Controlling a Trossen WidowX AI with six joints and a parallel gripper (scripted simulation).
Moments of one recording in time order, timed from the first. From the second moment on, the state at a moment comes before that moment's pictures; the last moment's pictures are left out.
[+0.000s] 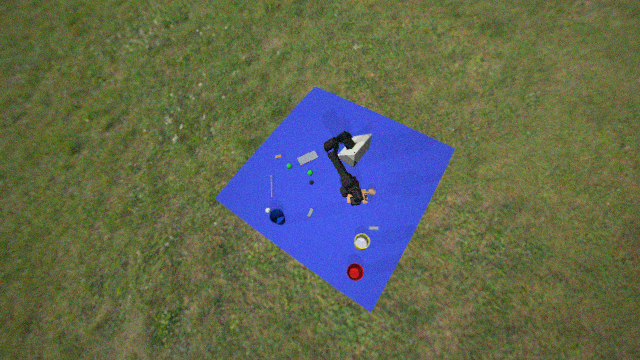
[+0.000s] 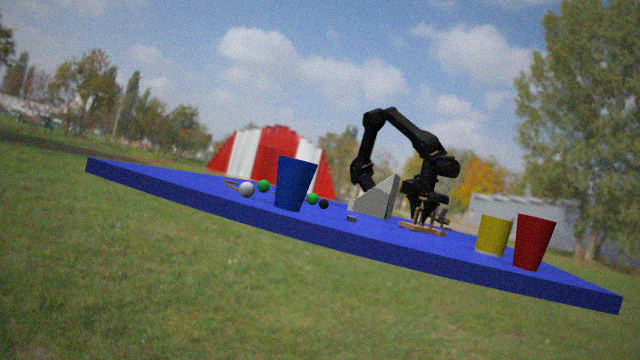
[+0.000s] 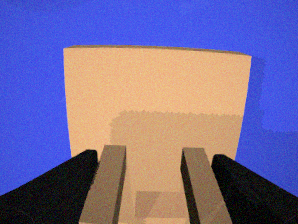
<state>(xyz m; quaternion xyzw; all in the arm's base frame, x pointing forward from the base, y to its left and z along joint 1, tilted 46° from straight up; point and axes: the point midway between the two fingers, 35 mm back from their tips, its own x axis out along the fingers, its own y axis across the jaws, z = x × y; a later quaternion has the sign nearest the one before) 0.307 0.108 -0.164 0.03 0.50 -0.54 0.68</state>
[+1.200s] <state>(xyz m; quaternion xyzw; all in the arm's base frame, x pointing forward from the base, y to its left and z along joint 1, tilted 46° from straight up) 0.314 0.169 -0.103 0.03 0.50 -0.53 0.68</state>
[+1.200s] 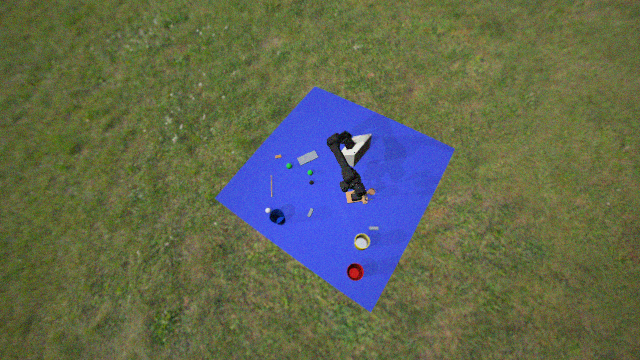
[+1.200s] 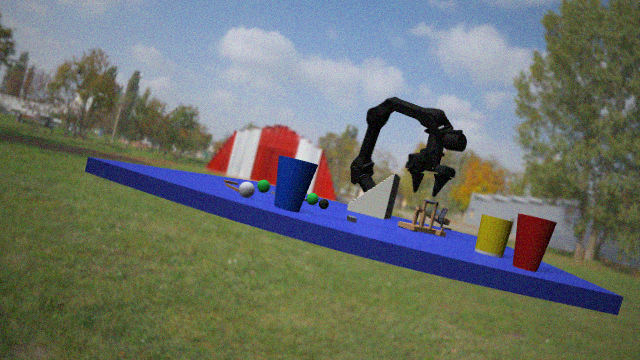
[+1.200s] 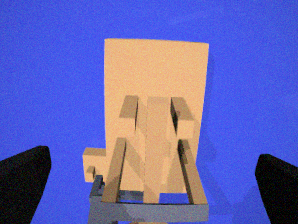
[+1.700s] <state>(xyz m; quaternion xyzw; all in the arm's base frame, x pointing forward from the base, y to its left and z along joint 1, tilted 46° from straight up) 0.309 0.142 -0.131 0.03 0.50 -0.54 0.68</state>
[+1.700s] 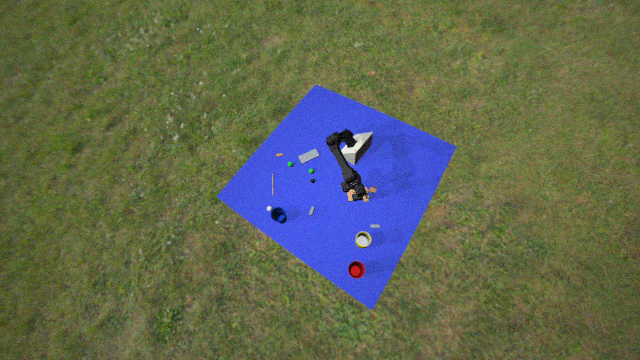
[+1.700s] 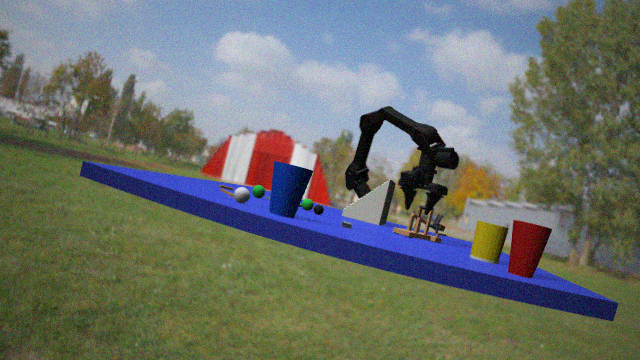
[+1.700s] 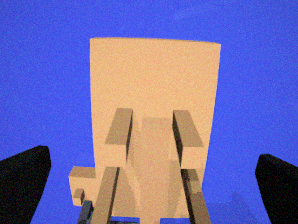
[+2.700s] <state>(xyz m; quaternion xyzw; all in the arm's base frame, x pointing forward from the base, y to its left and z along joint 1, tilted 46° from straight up) 0.307 0.109 -0.163 0.03 0.50 -0.53 0.68</state>
